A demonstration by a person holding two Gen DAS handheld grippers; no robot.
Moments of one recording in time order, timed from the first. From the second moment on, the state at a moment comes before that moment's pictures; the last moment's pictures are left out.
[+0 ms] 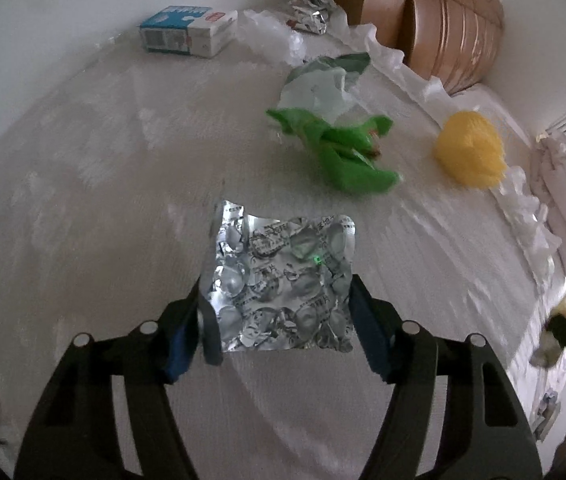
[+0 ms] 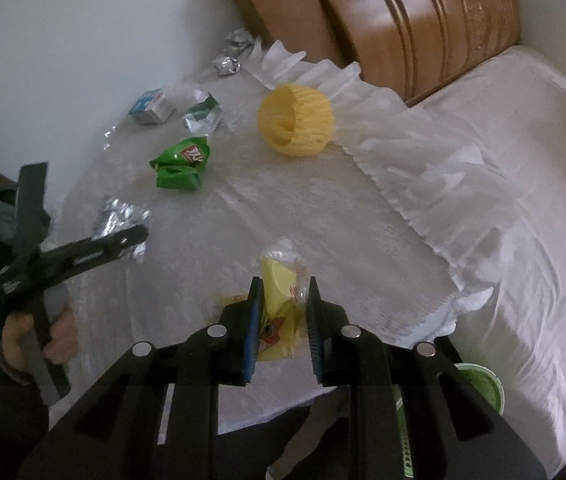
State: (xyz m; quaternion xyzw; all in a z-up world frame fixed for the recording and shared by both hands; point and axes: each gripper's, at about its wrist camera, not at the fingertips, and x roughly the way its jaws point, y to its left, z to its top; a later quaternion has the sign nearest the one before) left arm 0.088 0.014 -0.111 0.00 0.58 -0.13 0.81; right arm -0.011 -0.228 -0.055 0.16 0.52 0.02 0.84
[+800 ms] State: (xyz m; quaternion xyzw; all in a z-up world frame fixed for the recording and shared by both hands) left arm -0.093 -0.225 -0.086 0.13 0.57 -0.36 0.73; right arm -0.232 -0.382 -0.159 0.22 0.59 -0.15 0.76
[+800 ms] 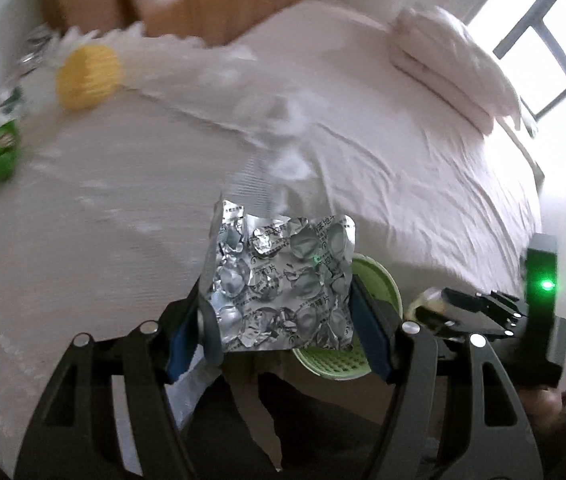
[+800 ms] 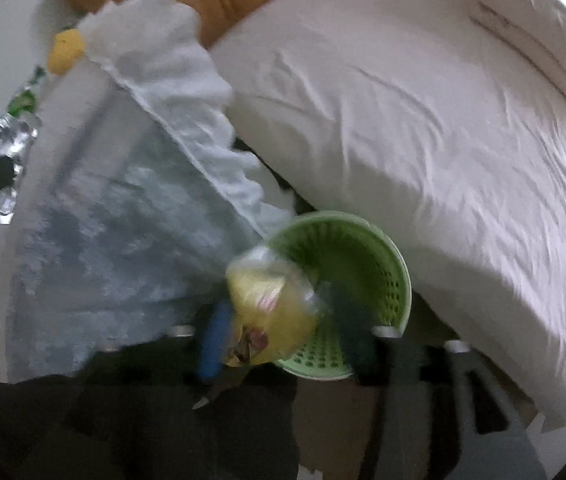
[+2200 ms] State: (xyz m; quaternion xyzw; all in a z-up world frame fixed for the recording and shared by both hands) left arm -0.152 -0.294 -0.094 0.20 0.57 -0.44 0.67; right arm -0.289 -0.444 -0.169 0.24 0.57 -0.27 0.74
